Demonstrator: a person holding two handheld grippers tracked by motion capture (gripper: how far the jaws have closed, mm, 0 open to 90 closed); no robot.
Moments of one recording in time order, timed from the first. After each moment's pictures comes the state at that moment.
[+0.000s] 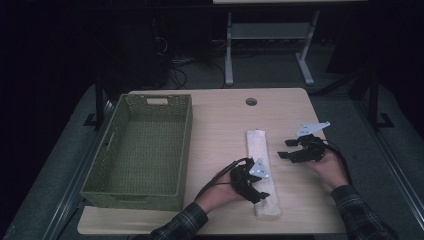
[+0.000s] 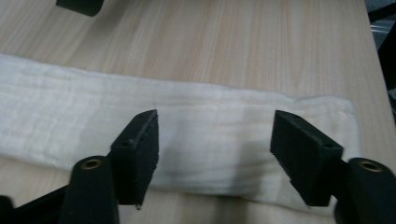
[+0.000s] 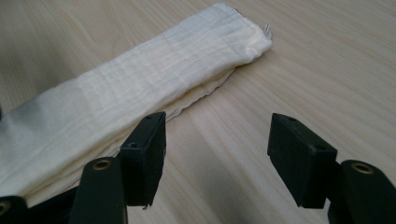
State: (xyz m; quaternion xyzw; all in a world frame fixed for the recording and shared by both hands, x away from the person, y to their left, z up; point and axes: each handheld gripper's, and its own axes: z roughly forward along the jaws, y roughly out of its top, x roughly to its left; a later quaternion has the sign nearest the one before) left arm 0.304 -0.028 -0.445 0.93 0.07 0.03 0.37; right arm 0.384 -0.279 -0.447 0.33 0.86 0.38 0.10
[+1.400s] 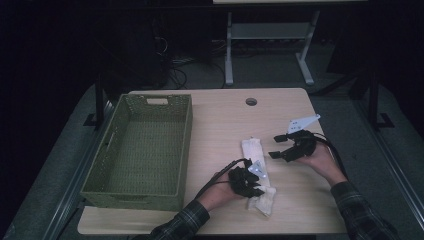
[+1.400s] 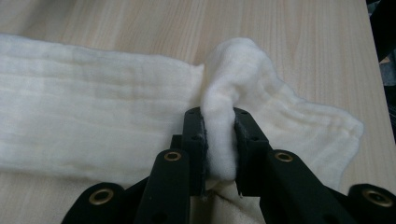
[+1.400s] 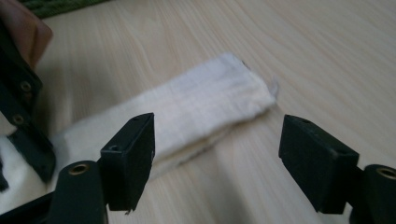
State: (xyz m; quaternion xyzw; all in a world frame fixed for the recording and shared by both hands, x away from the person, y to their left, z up) left arm 0.307 -0.022 -0.459 0.94 0.09 -0.03 0.34; right arm 0.398 -0.249 -0.425 0.22 0.88 0.41 0.06
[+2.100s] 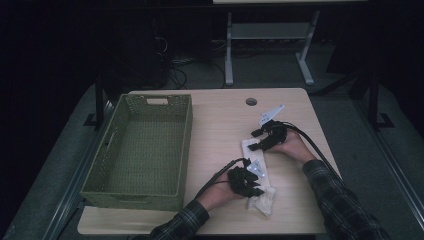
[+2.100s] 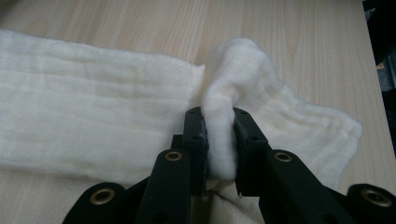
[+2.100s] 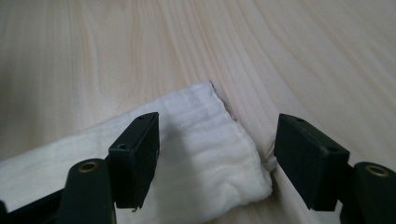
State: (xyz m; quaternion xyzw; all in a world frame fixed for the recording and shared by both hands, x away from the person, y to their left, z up) left arm 0.310 -0.019 -0.460 0.93 0.10 -0.04 0.34; right arm 0.469 -0.192 -0.465 0.17 0.92 0.36 0.02
